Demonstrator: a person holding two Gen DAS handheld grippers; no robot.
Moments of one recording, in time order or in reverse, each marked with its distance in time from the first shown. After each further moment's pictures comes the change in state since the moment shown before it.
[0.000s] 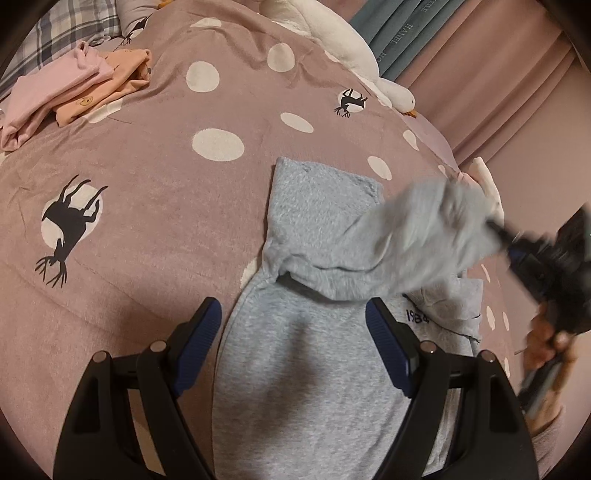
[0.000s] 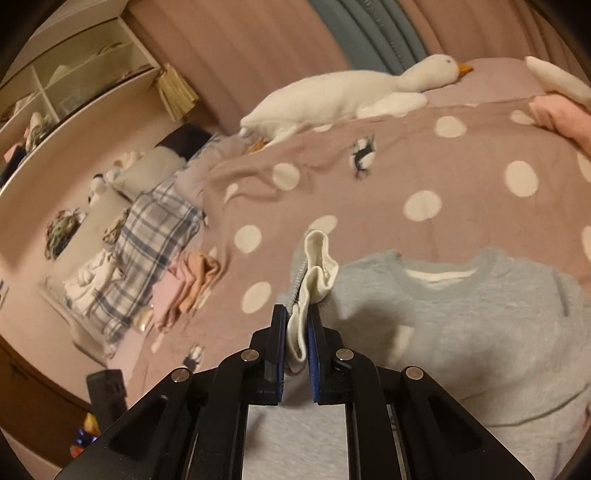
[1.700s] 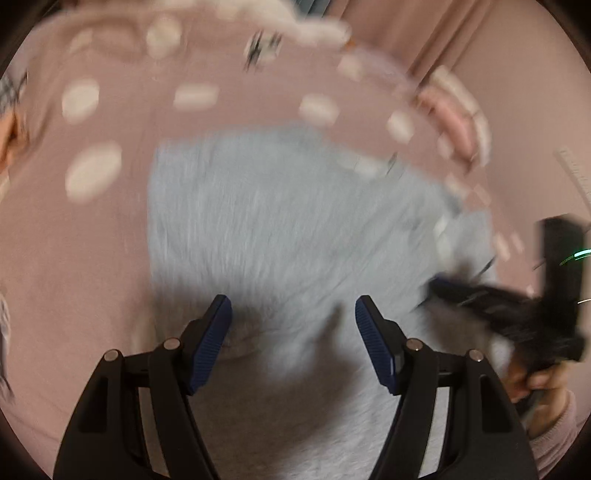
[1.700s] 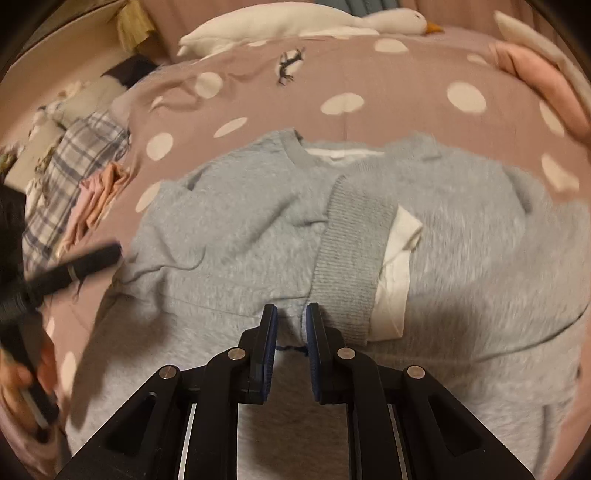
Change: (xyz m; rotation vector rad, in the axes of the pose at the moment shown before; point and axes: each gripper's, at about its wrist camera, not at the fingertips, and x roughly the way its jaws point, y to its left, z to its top) left arm 0.098 -0.055 0.022 0.309 0.214 -0.029; right arm 0.039 -0.054 -0.073 -0.045 0.199 -0.218
